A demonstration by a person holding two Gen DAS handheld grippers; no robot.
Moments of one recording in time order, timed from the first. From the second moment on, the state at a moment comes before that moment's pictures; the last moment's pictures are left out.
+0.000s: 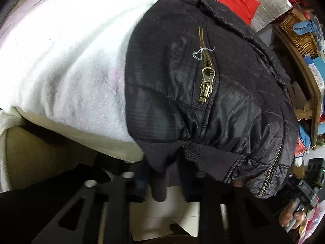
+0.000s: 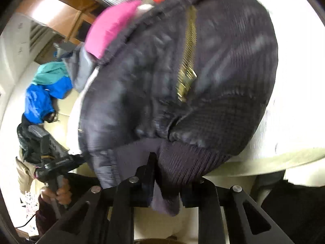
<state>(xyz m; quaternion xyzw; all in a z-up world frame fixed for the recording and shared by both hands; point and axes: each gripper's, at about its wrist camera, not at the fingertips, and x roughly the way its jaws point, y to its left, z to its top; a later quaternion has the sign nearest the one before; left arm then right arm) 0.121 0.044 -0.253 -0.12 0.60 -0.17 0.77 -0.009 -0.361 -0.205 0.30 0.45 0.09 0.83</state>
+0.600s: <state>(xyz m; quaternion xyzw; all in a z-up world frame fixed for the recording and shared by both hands) 0.242 0.050 -0.081 -0.25 0.40 -0.25 0.84 0.080 -0.424 -0.032 0.27 0.21 0.06 0.94</state>
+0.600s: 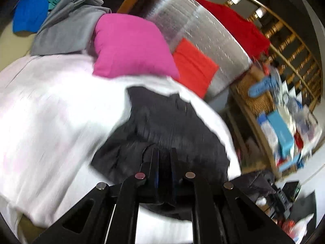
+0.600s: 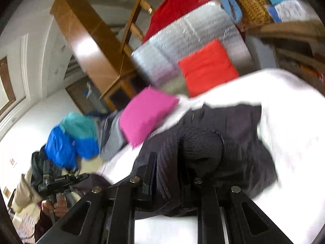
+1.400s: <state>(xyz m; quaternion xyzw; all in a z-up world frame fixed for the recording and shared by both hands) 0.509 -0.074 -0.145 -0.23 0.39 -0.19 0.87 0.389 -0.542 -0.114 0.30 0.24 -0.05 0.92</state>
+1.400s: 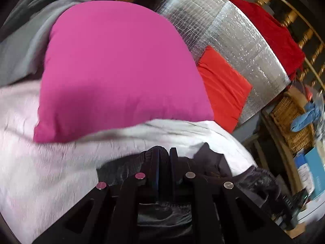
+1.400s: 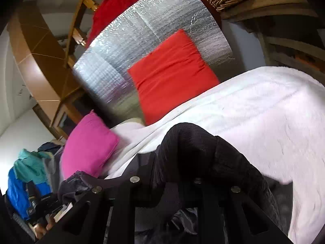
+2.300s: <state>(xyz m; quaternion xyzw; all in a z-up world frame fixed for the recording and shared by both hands) 0.521 -0.096 -0.188 -0.18 0.37 -0.15 0.90 0.413 -0.580 -0.183 0.42 0.30 -0.04 0.85</state>
